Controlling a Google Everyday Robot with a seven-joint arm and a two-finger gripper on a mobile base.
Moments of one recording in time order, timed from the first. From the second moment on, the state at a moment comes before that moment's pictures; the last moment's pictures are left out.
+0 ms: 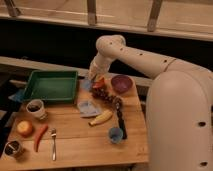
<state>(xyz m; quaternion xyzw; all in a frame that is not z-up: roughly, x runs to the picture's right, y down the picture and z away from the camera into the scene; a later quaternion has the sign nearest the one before) -0.046 -0.076 0.809 -0.31 0.06 0.74 0.59</state>
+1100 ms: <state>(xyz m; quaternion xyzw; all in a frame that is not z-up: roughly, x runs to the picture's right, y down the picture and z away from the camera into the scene) -0.017 -0.096 0.878 -0.28 0.05 0.80 0.53</state>
